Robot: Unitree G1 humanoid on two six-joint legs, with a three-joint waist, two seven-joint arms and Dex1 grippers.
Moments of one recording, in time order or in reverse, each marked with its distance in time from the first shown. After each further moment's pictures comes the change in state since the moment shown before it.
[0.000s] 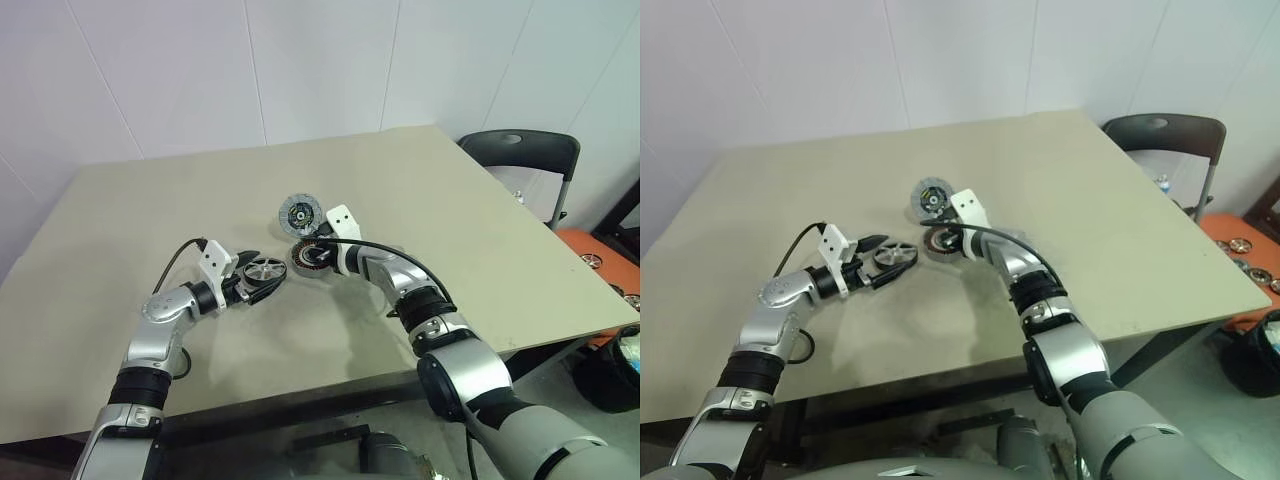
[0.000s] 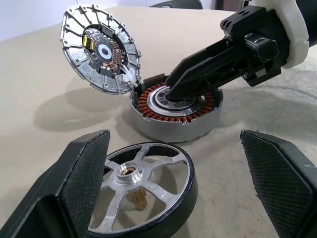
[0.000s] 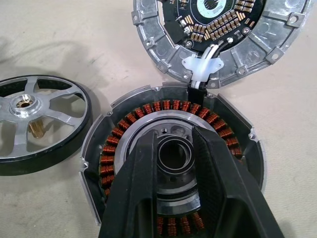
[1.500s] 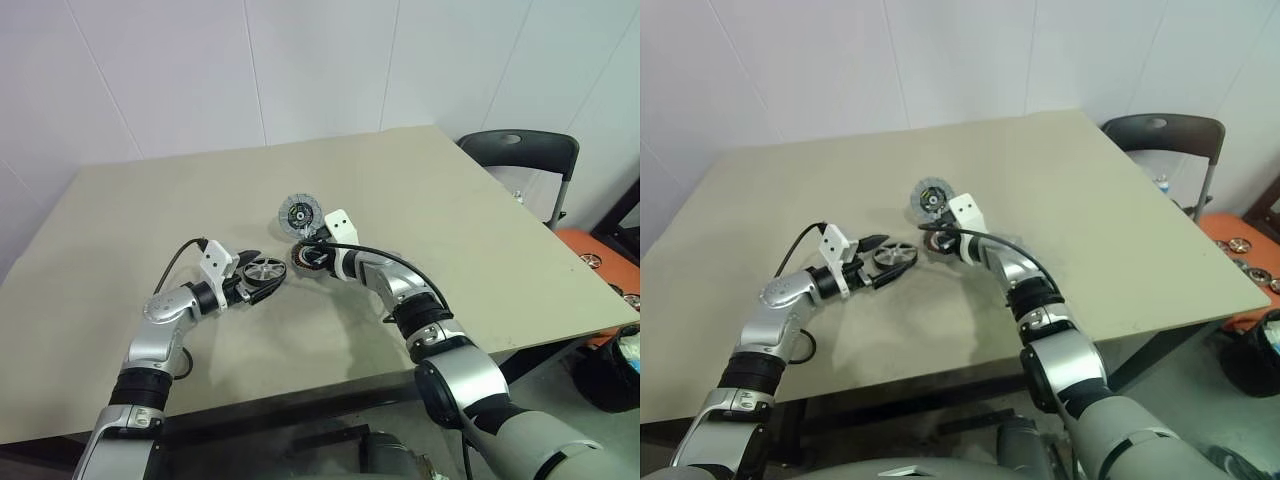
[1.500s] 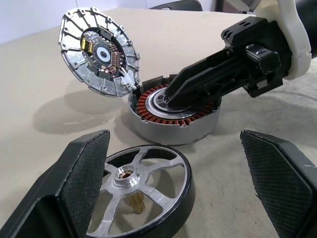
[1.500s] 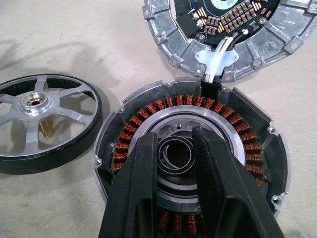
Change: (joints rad) left arm 0.004 -0.004 -0.002 -0.011 0.000 0.001 0.007; right arm 0.038 0.025 -0.008 -0.028 0.001 -0.010 -0.014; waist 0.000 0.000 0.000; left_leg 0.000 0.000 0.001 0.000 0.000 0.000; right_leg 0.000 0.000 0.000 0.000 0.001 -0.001
